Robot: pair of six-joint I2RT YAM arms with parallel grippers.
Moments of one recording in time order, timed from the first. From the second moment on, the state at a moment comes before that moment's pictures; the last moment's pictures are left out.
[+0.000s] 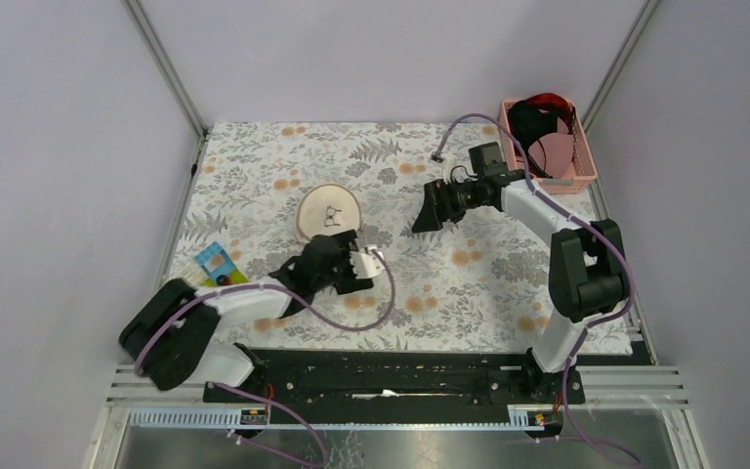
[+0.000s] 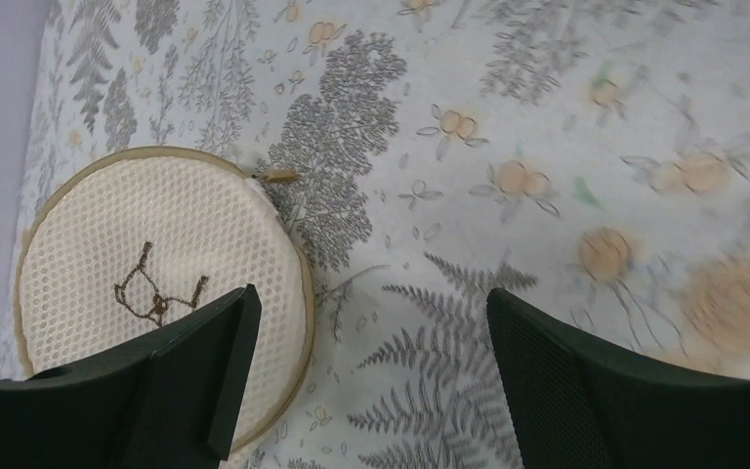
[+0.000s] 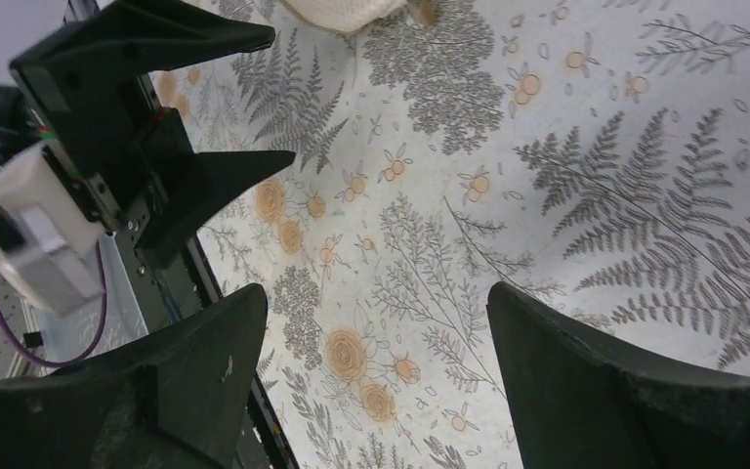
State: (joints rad) left arm -0.66 1.30 0.47 0.27 0.11 0.75; right arm 0.29 1.77 1.28 -0.50 -0.86 -0.08
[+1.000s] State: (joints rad) left arm -0.71 1.53 0.62 0.47 -0.30 0.67; right arm 0.19 1.69 1.18 -0.38 -0.82 -0.03
